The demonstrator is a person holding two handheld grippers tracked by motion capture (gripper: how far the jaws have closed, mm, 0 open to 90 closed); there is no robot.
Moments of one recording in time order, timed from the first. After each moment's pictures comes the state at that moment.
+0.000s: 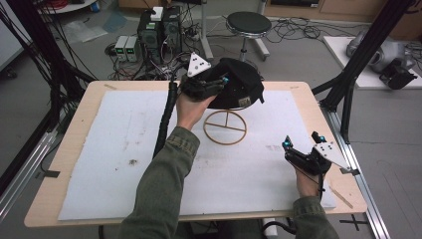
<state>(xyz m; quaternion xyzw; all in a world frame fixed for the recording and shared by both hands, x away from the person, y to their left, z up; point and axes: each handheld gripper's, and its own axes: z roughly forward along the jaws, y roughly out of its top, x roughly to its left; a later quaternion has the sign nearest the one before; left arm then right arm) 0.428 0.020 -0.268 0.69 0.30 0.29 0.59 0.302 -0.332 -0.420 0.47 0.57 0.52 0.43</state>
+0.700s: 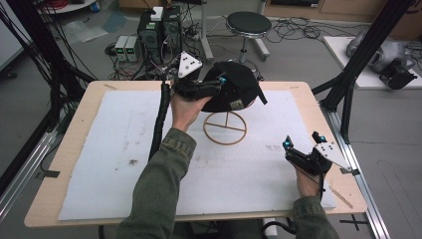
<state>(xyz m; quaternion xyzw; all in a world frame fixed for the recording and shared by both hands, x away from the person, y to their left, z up) 0.419 0.040 -0.265 0.66 0.32 0.31 0.61 0.302 -0.333 -0.420 0.47 0.56 0.52 0.43</state>
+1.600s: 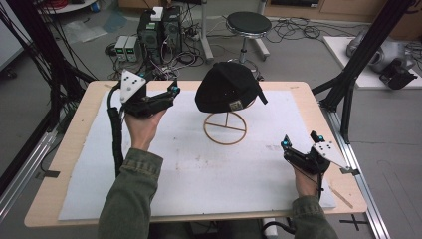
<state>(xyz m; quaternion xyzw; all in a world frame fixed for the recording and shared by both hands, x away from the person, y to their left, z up) 0.361 0.145 -0.281 0.59 0.38 0.38 0.61 0.302 -0.328 -0.419 0.47 0.57 0.52 0.43</state>
